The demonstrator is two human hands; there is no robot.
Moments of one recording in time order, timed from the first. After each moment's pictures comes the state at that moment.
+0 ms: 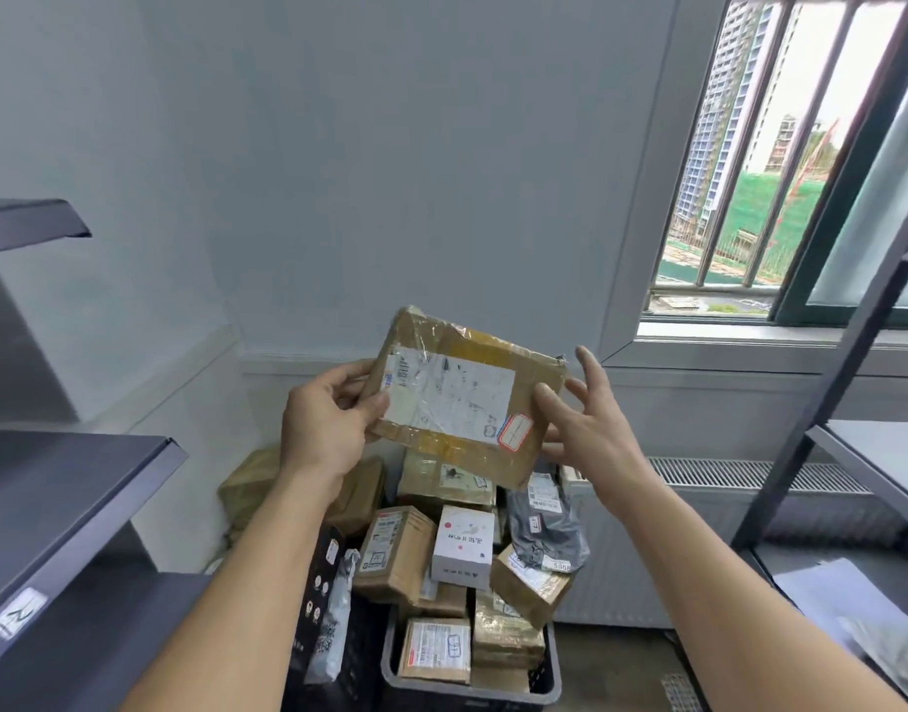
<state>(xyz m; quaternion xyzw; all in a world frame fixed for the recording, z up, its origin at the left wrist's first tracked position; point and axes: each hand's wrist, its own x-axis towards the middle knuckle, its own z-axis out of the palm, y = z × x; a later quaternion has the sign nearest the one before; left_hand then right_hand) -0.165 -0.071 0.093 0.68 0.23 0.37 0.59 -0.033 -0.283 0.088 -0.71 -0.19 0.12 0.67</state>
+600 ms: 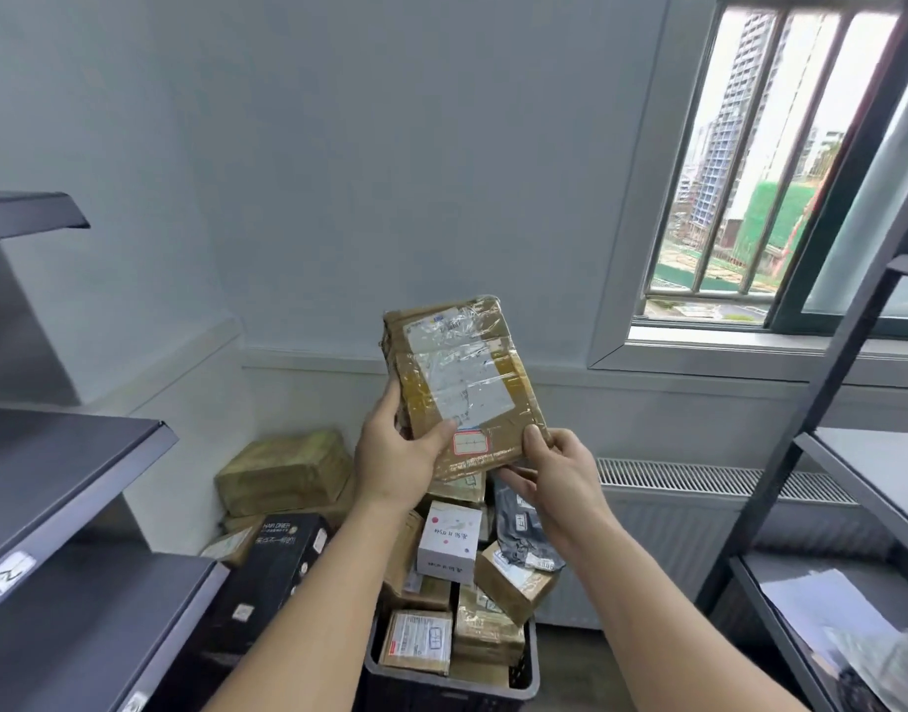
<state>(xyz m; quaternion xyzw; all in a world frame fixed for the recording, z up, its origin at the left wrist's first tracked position) -0.140 -0.156 0.058 0.73 0.20 0.36 0.55 -0.061 -0.300 0.060 -0.57 -0.05 0.23 0.79</state>
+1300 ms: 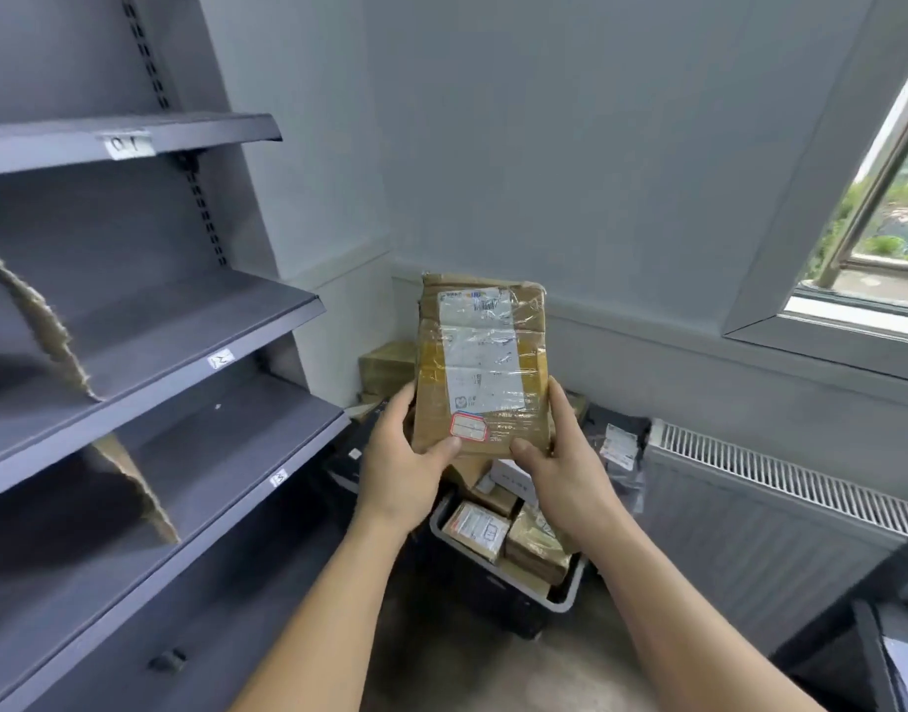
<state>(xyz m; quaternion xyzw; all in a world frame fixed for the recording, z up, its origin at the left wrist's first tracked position) -0.233 -0.287 0.025 0.68 0.40 0.40 0.46 -0.085 -0.386 0.032 -0.72 -0.41 0.26 0.50</state>
